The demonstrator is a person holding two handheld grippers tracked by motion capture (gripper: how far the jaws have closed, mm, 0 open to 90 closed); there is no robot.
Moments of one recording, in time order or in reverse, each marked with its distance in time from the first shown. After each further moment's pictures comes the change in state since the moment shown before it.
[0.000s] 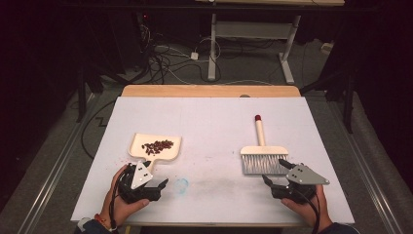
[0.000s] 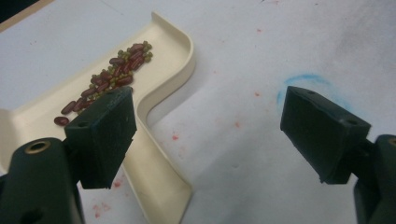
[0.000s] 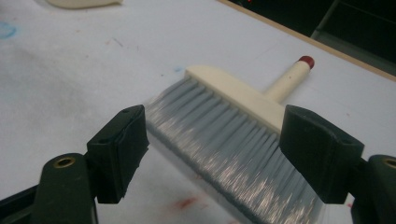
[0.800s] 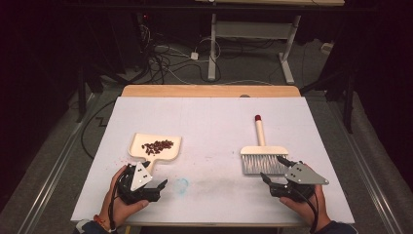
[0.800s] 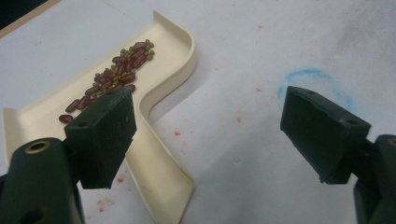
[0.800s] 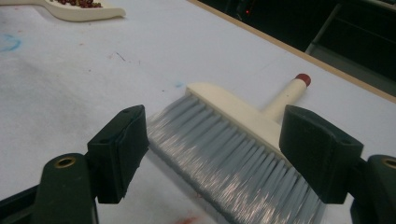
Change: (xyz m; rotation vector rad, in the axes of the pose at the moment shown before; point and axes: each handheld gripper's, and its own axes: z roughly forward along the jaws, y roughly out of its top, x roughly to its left) left arm -0.002 -0.004 -0.004 0.005 0.011 0.017; right arm 0.003 0.010 -0.001 -0.041 -0.013 -0.012
